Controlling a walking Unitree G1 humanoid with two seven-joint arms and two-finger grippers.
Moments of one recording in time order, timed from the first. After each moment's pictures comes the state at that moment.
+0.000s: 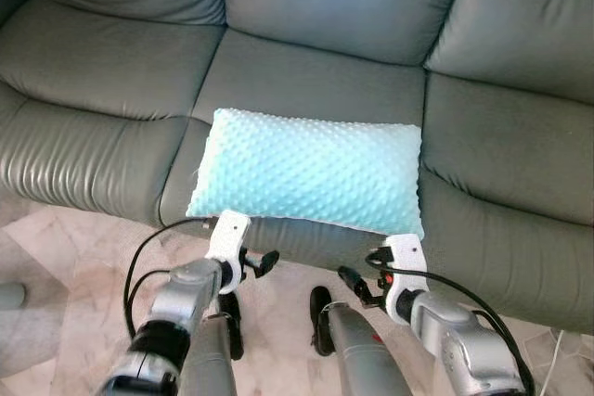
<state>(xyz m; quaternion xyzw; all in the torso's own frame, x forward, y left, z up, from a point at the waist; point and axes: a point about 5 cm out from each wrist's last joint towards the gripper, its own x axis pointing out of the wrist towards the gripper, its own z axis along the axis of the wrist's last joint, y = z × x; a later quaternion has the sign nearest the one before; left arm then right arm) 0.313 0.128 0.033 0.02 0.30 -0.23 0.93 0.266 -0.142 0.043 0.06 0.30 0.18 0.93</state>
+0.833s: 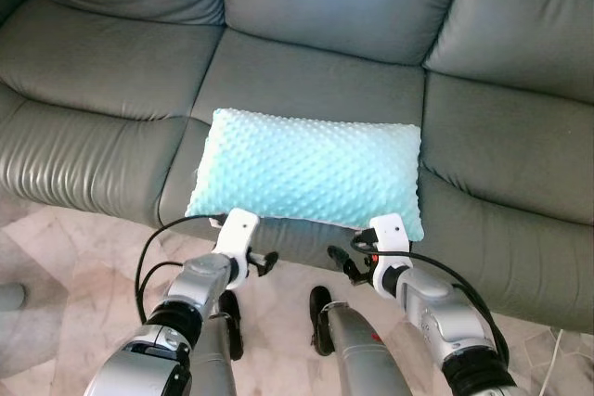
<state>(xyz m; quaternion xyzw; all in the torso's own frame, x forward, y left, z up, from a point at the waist) 0.317 0.123 0.017 0.06 0.33 -0.20 0.92 0.299 -0.134 0.035 0.02 0.25 0.20 0.95</state>
